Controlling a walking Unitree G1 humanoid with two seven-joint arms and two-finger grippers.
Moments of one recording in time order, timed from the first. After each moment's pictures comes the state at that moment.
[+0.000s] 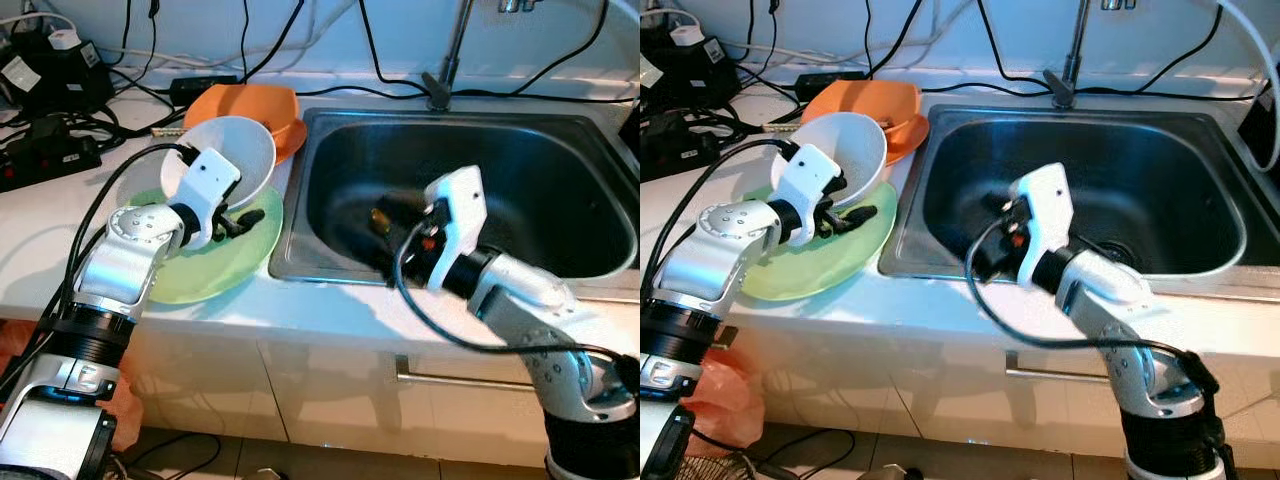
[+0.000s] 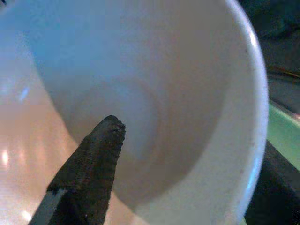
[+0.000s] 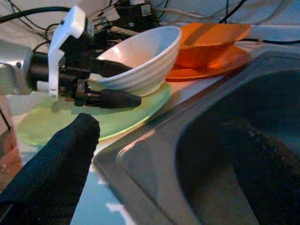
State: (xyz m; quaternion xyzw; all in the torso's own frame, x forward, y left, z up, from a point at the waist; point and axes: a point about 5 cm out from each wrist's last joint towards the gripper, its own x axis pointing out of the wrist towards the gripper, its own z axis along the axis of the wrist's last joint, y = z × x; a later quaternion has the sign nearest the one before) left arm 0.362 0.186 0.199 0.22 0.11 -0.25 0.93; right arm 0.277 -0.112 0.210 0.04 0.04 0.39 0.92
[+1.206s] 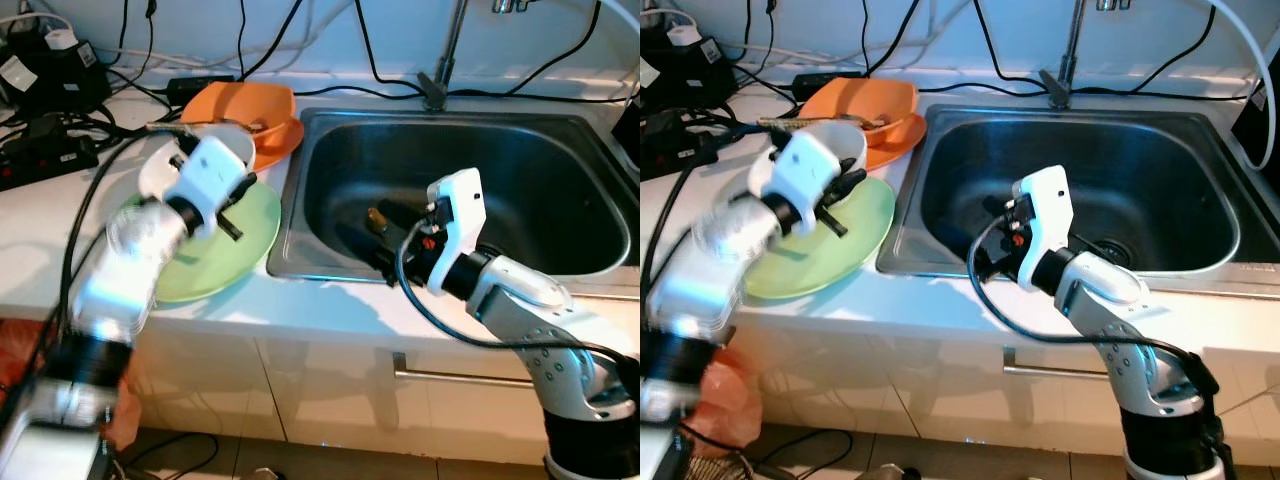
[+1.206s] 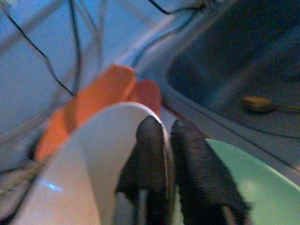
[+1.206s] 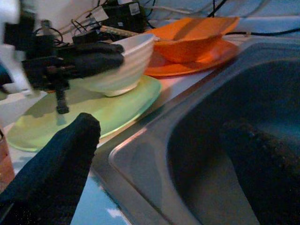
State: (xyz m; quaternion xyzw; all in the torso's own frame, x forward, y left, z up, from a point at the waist) left arm 0.340 0.171 0.217 0.30 -0.06 -0.22 0.93; right arm 0.282 -0.116 0.208 0.06 0.05 0.36 0.93
